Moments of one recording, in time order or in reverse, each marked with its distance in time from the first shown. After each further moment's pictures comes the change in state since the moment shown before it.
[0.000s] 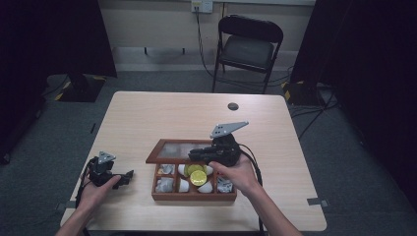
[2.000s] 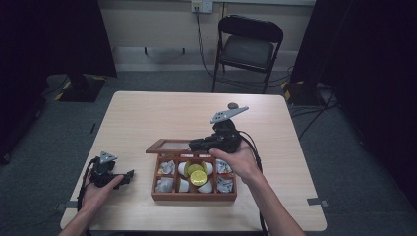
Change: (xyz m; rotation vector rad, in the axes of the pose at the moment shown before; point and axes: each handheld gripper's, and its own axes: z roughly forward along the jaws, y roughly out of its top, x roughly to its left) left arm -0.010 0.005 -0.007 0.030 -0.012 0.010; right arm -0.017 0.026 -0.005 0.023 0.031 0.054
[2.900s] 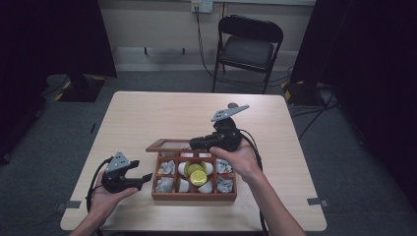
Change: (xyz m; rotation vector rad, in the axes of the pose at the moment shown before) left arm -0.061 0.024 -0.037 -0.197 -0.309 0.228; right arm -0.002 0.003 -0.002 -0.002 0.001 0.005
